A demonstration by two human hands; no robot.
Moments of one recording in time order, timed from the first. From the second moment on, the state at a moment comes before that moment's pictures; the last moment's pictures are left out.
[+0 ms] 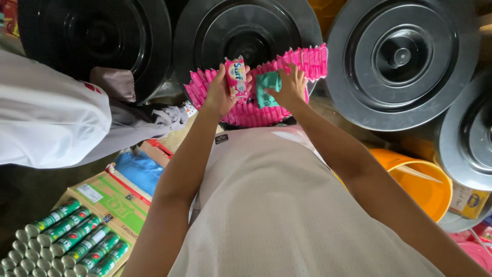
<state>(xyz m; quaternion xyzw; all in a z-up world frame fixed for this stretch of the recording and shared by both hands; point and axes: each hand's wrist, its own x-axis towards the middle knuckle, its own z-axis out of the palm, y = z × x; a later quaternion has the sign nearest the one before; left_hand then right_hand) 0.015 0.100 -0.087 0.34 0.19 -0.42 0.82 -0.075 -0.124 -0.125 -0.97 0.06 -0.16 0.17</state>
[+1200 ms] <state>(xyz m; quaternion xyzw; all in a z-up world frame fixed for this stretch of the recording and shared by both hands) 0.011 0.006 0.019 0.15 0.13 -0.40 0.89 -0.048 -0.131 0.077 -0.86 -0.14 -0.20 0.46</state>
